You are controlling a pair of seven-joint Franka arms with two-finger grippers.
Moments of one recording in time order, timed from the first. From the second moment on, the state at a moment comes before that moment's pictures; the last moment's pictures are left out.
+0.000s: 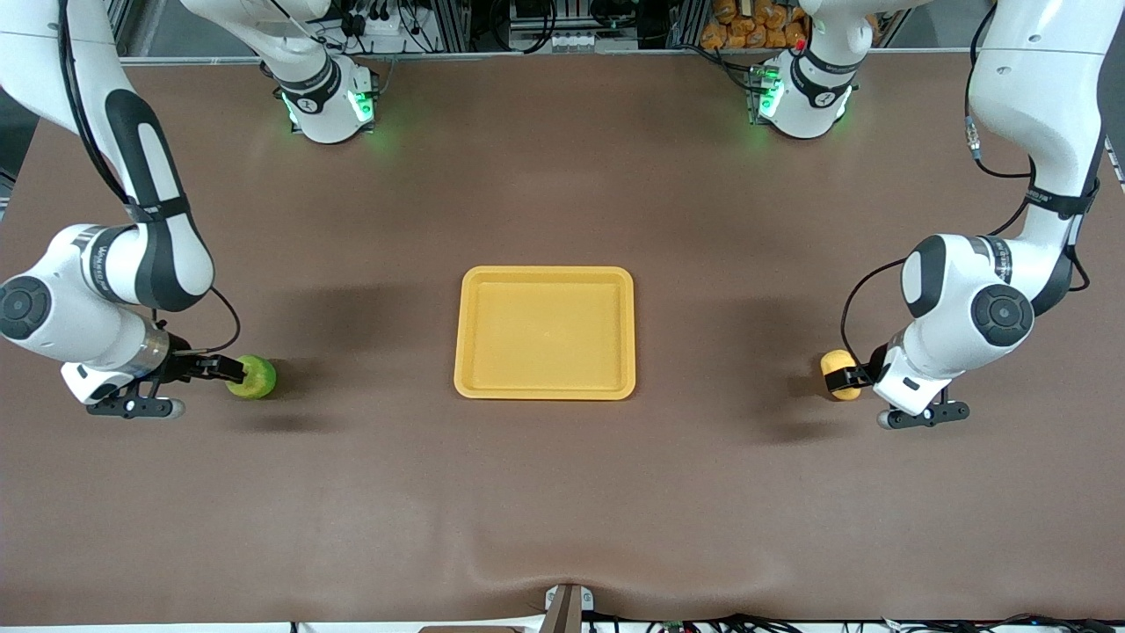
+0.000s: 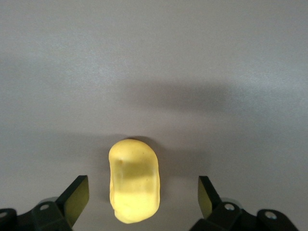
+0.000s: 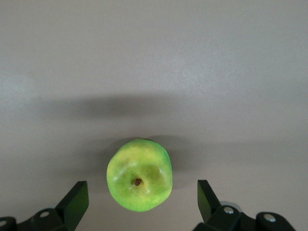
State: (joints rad) left arm 0.13 0.51 -0.19 -1.86 0.13 2.39 -0.26; right arm -0.04 0.44 -0.08 -1.87 0.05 2.30 -0.11
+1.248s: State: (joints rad) left arm 0.15 0.58 -0.18 -1.86 0.13 2.43 -0.26; right arm -0.04 0.55 -0.07 -1.88 0.08 2.37 -0.11
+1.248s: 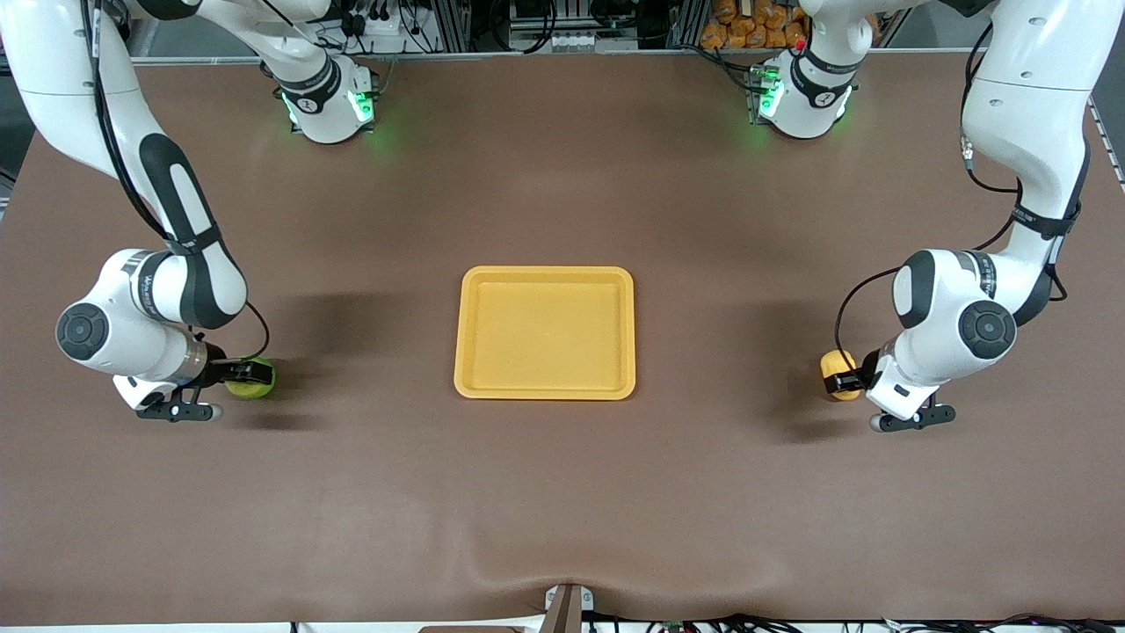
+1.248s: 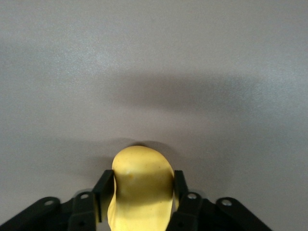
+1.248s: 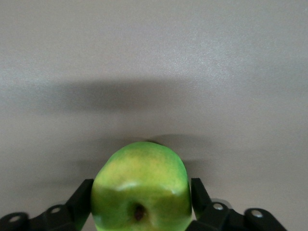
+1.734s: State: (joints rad) left arm 0.15 0.57 -0.19 -1.85 0.13 2.44 -0.26; right arm -0.04 0.55 -0.07 -1.88 0.10 2.37 -0.11
